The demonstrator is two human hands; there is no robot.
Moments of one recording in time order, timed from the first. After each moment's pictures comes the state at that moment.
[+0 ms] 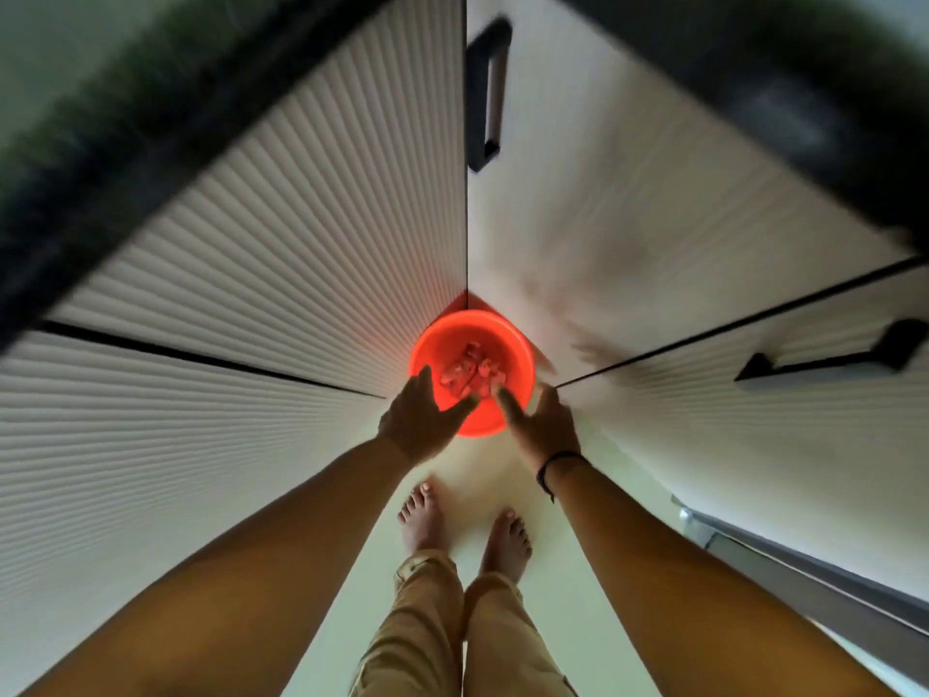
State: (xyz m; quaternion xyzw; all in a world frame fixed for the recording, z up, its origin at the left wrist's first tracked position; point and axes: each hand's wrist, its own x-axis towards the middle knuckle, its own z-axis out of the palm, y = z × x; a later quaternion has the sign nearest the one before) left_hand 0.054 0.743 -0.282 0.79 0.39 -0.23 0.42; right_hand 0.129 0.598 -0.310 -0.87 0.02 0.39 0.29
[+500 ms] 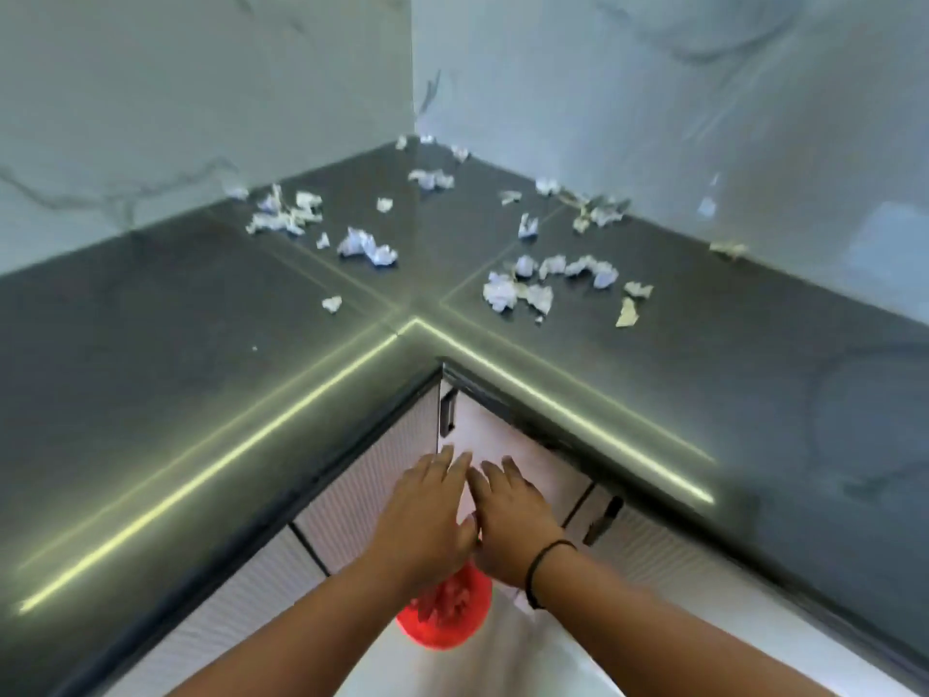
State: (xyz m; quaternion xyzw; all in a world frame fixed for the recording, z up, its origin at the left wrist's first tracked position) left_hand 0.061 0.731 -0.008 0.98 0.11 0.00 0.15; right_hand 0.141 0.612 -0.024 -0.90 -0.42 0.11 0.06
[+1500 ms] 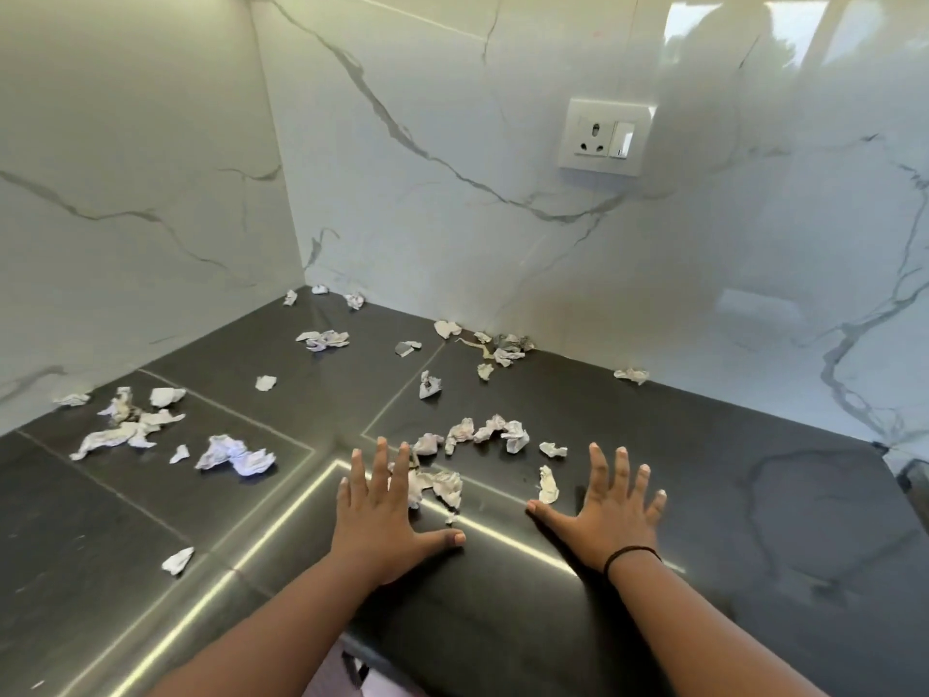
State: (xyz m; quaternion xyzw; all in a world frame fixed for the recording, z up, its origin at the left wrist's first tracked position) left_hand 0.317 0.801 0.053 0.98 0.15 0.02 0.15; right_hand 0.415 0.537 0.046 -0.99 -0.02 0.02 0.12
